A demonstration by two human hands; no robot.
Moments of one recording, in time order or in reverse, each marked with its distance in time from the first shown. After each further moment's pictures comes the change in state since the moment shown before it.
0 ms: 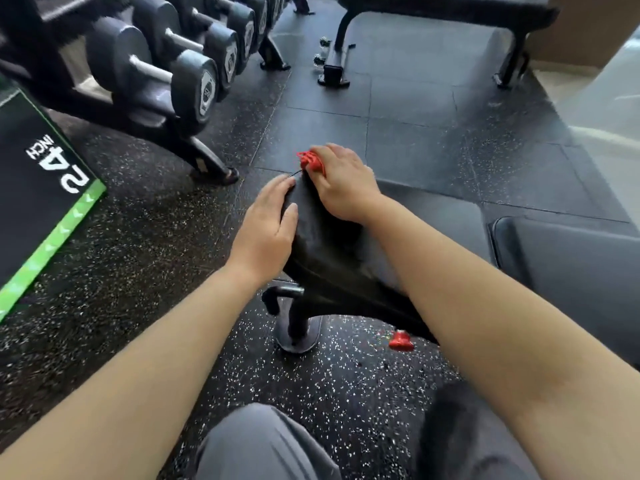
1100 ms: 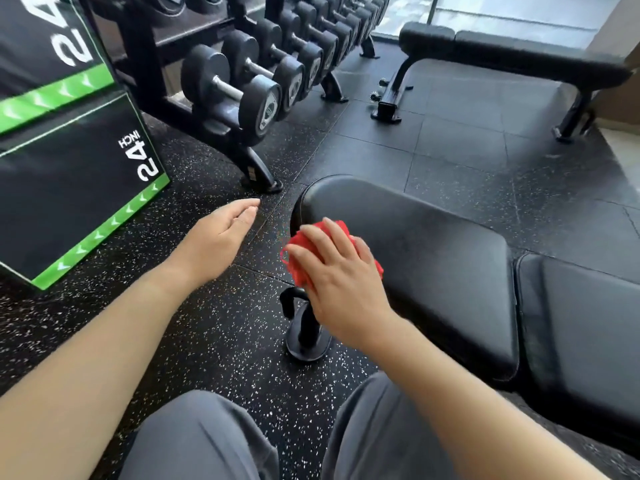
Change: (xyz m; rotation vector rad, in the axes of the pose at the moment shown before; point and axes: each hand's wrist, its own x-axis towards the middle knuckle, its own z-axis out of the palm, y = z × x) left_hand -0.071 -0.001 -0.071 0.009 0.038 -0.309; right_hand -0.145 -0.035 0.012 -0.199 0.094 -0.504
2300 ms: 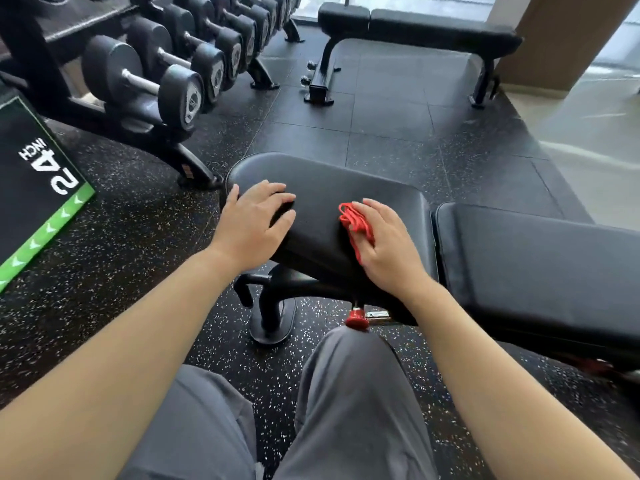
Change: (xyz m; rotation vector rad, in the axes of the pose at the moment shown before) left_hand 0.006 0.063 0.098 0.381 -0.037 0.411; right_hand -0.081 0.091 -0.031 0.330 0.088 0.583
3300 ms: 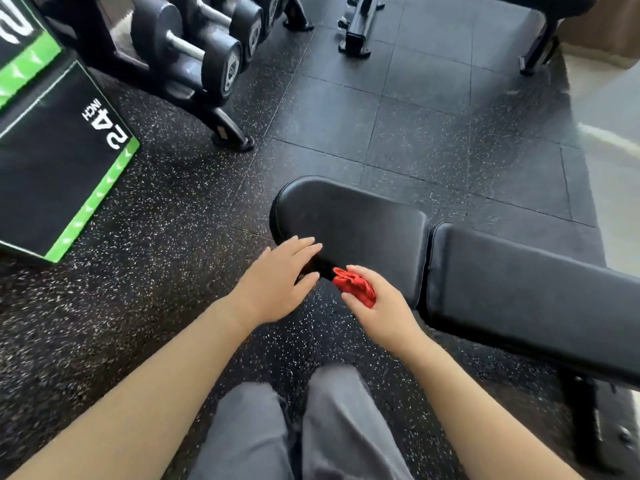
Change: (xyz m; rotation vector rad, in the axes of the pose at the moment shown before) left_hand -0.044 0.065 -0.135 -0.100 -0.518 -0.134; right_hand -0.042 -0.127 -0.099 0.485 -0.447 0.395
